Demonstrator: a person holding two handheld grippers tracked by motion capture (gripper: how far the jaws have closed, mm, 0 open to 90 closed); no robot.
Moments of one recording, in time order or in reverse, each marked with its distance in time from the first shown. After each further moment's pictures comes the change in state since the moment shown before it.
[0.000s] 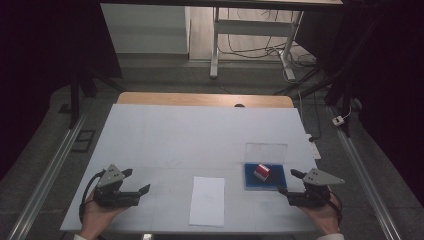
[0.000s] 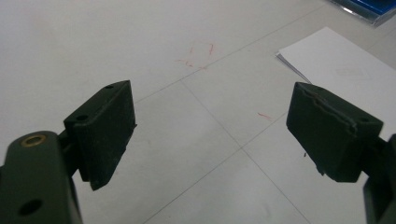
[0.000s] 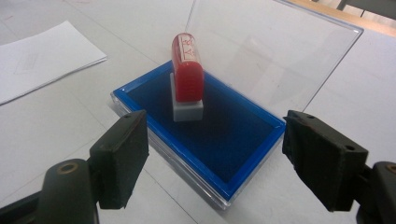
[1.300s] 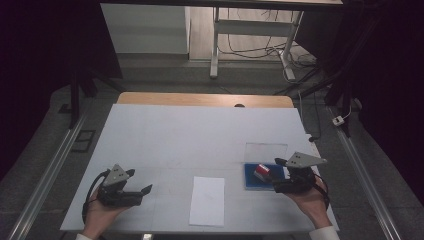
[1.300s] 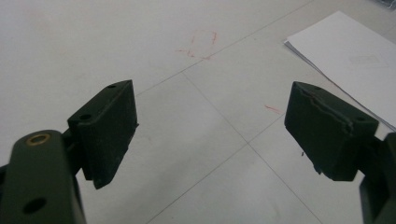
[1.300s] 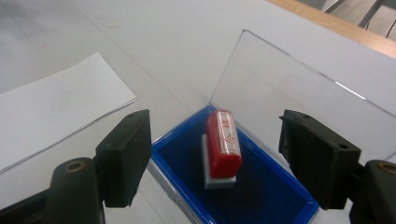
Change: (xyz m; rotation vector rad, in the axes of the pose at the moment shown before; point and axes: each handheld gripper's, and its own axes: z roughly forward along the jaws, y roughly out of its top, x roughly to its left) left arm 0.000 -0.001 0.009 0.037 0.014 0.011; right arm 0.015 0.061 0.026 0.068 0.075 -0.037
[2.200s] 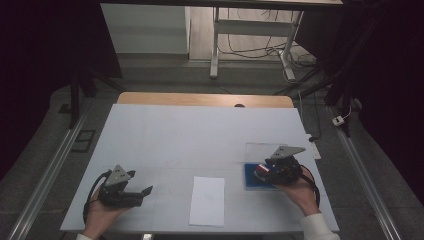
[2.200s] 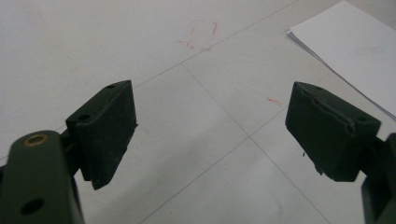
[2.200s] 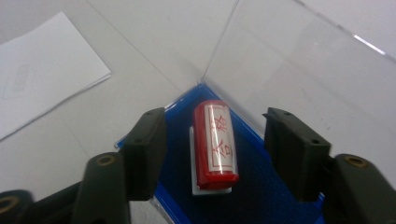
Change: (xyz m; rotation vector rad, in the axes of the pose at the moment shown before) left arm 0.000 -0.003 0.004 0.026 0.002 0.007; right arm -0.012 0.003 0.042 0.175 0.014 0.002
